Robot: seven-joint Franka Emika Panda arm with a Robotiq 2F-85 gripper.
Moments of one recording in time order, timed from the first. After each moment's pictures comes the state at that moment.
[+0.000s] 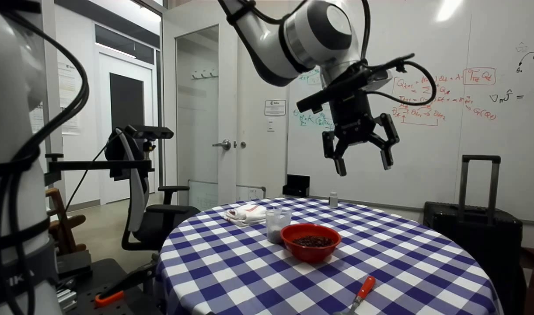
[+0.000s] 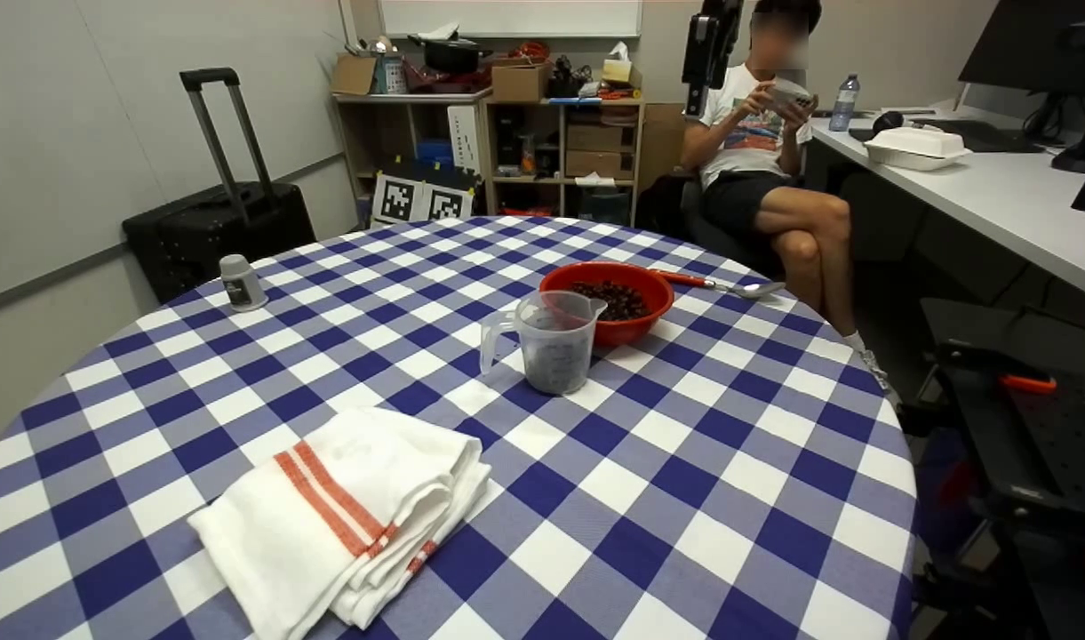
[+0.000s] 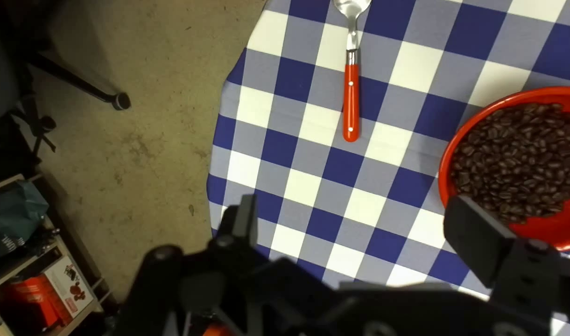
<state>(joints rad) -0.23 0.03 -0.12 -2.27 -0.38 2.42 -0.04</state>
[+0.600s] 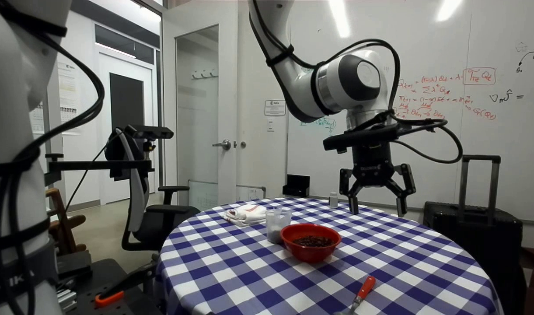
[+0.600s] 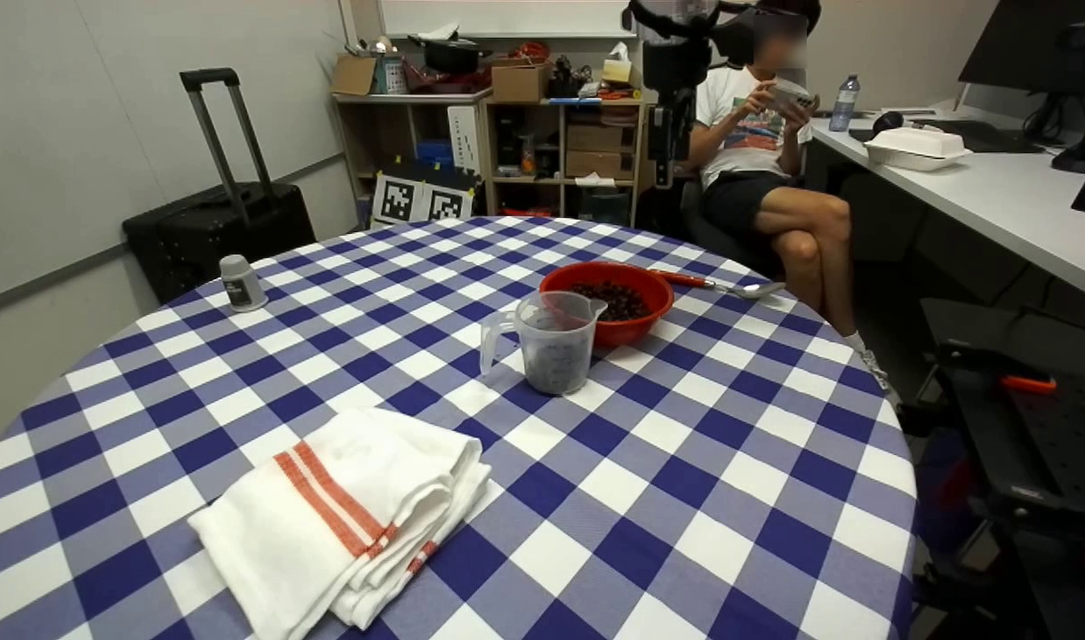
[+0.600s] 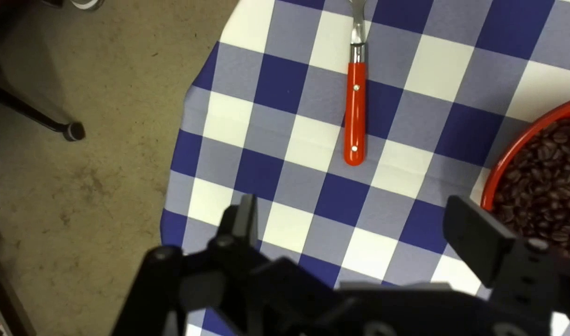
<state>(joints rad) -0.23 0.33 -0.15 -2.07 -0.25 2.40 -0.17</state>
